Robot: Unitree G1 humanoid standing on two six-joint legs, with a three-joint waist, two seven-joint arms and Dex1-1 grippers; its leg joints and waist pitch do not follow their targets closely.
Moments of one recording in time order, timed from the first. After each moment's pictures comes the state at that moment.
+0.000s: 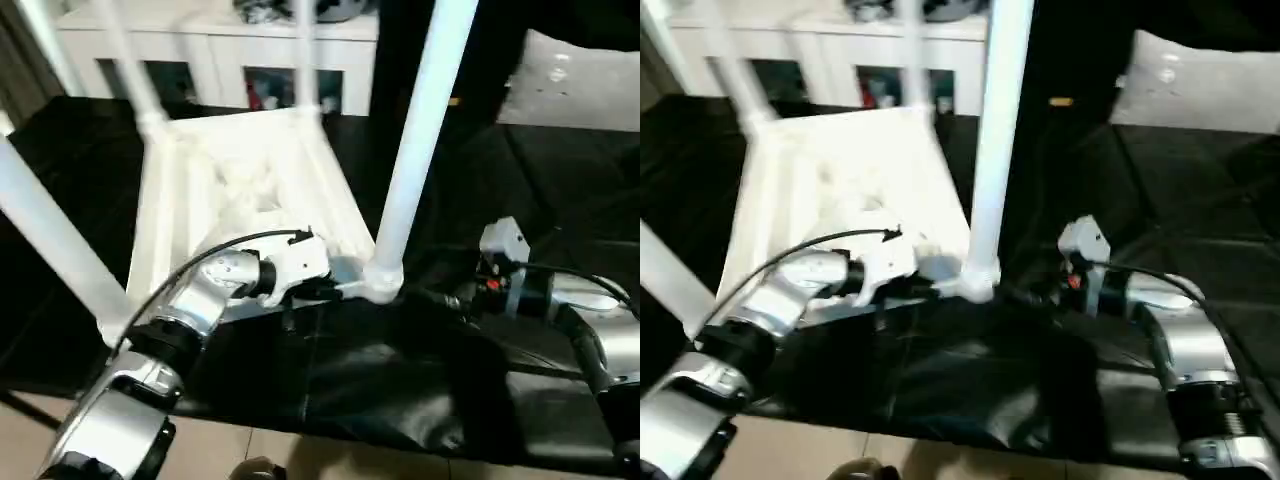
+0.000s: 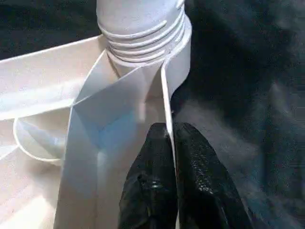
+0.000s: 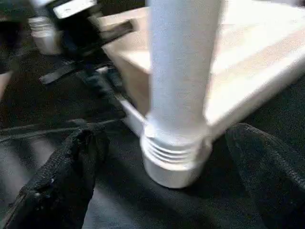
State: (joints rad) left arm -0.67 0.32 -0.37 0.72 0.12 -0.16 -1.15; right arm -0.36 -0.55 0.06 0.33 0.30 0.14 1.25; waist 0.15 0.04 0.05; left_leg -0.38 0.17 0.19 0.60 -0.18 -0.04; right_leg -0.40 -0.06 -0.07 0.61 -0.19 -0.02
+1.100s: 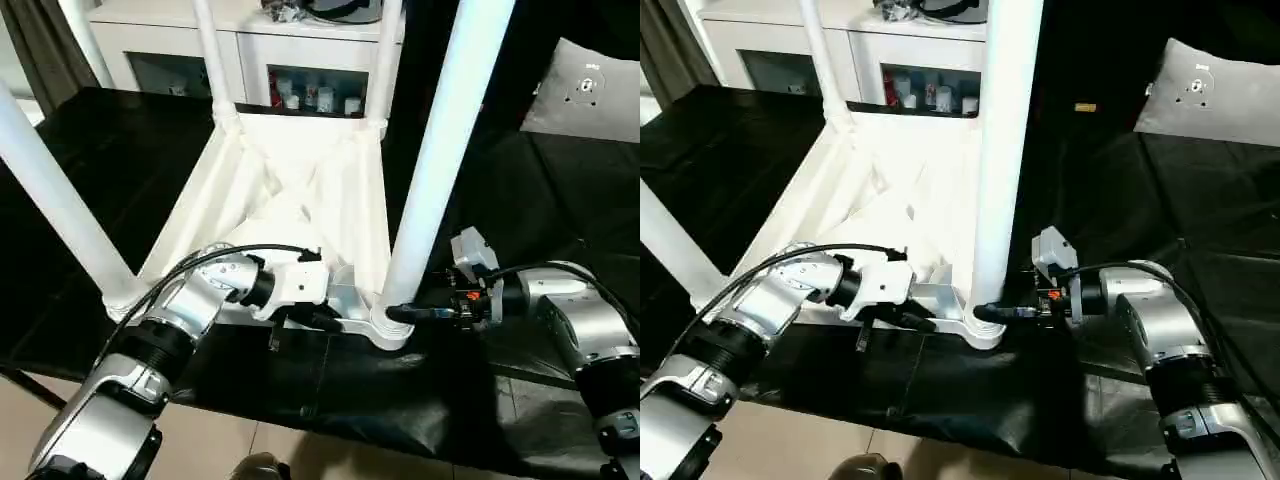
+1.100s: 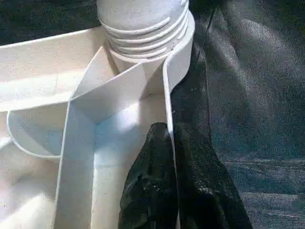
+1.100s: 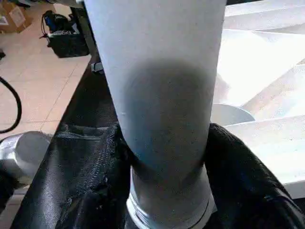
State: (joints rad) left arm -0.66 0.34 -0.42 0.63 0.11 -0.15 -1.31; right arm -0.45 -0.52 0.14 0.44 0.30 0.13 1.42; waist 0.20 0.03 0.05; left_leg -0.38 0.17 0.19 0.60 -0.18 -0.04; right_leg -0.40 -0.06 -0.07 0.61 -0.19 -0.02
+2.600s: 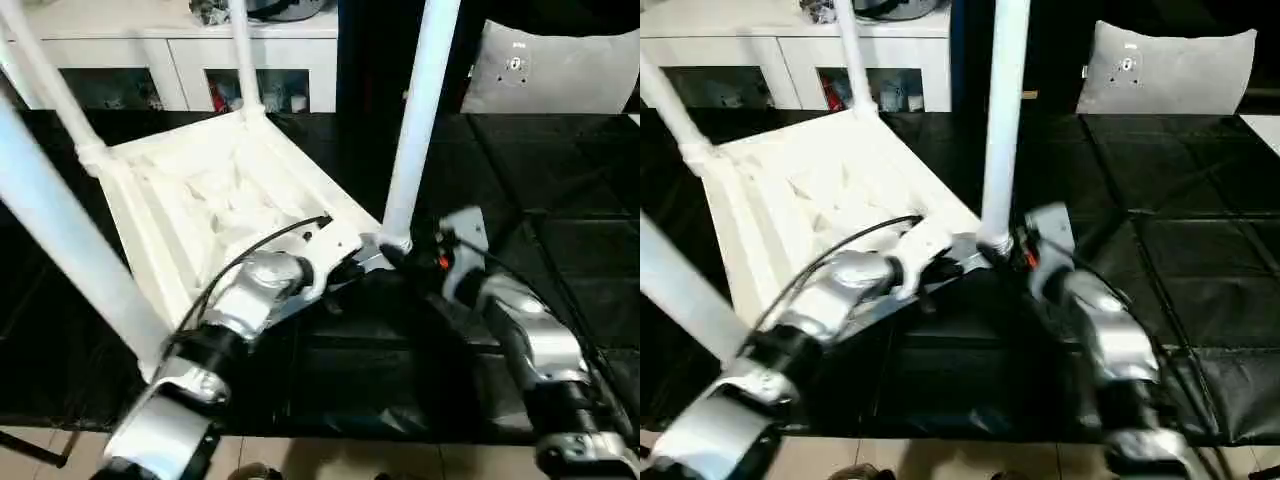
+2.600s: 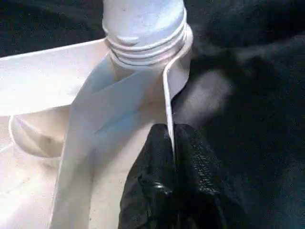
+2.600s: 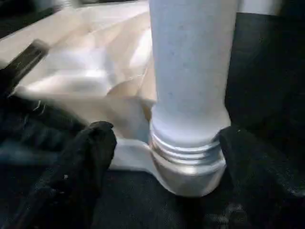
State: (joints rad) left arm -0.66 0.16 -0.30 0.65 0.13 0.13 -0.81; right arm -0.38 -0.36 0.01 0.35 0.19 0.20 0.81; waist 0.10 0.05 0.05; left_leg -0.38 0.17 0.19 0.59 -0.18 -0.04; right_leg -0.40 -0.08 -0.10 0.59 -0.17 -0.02
